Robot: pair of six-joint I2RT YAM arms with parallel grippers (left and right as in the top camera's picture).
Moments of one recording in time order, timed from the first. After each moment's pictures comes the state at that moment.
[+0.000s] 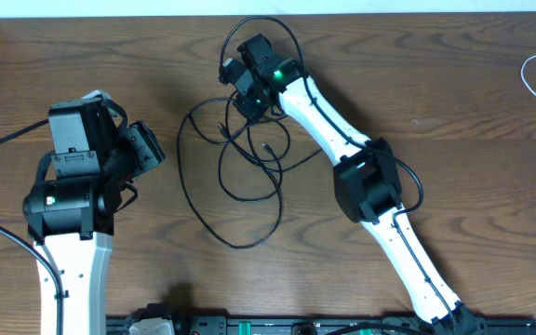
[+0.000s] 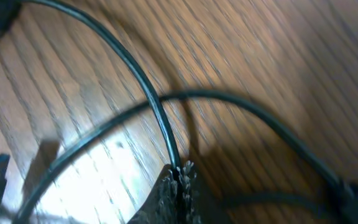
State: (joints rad) left arm 0.09 1.13 1.23 -0.97 0.03 -0.38; right arm 0.58 2.77 2.59 -0.90 -0.24 -0.26
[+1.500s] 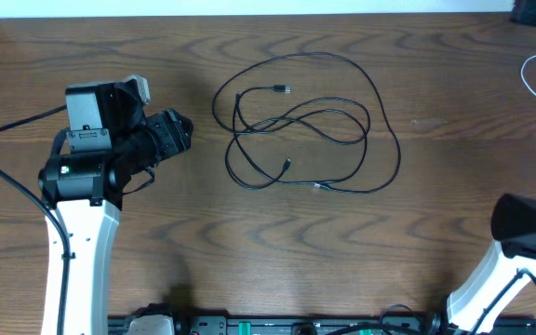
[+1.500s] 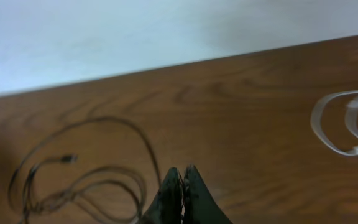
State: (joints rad) left arm 0.06 1.24 1.23 -0.88 0.34 -0.35; right arm -0.21 2.07 2.59 -1.33 -0.29 0.02
